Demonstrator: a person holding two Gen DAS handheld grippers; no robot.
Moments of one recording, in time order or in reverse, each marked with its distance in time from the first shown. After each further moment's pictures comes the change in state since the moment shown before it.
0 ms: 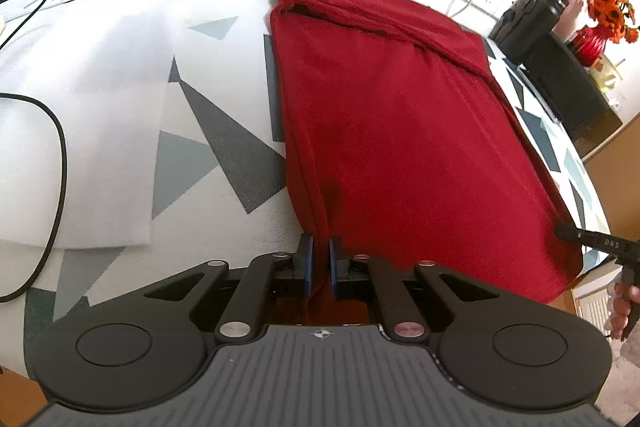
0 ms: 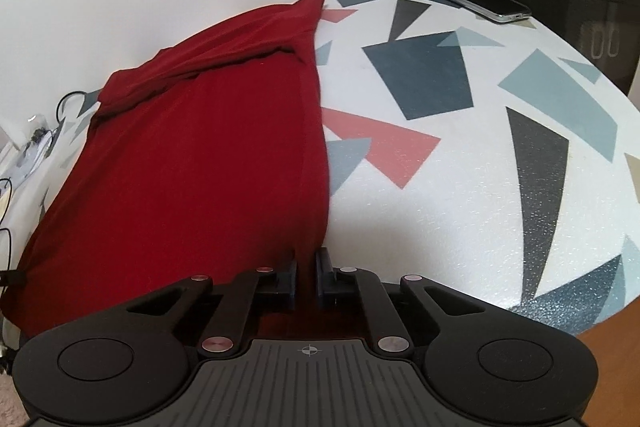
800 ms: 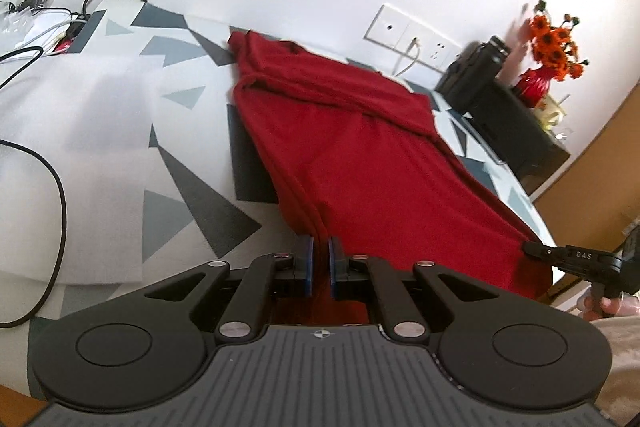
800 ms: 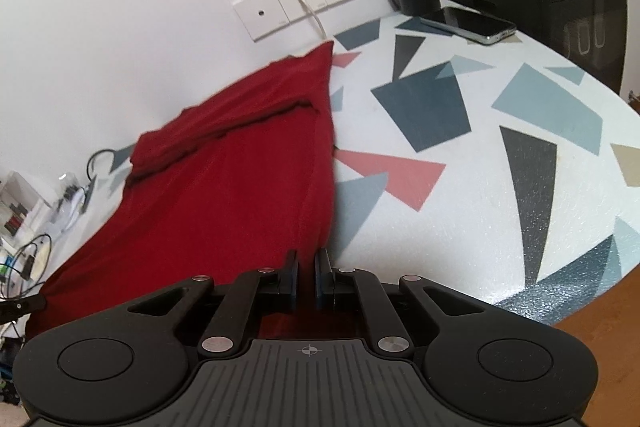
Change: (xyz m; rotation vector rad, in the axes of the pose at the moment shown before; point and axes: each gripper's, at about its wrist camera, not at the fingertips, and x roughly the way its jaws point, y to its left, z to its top) left arm -0.052 -0.003 0.001 0.029 -0.173 -0.141; right arm -0.048 0.005 0.001 0.116 -0.123 0.087
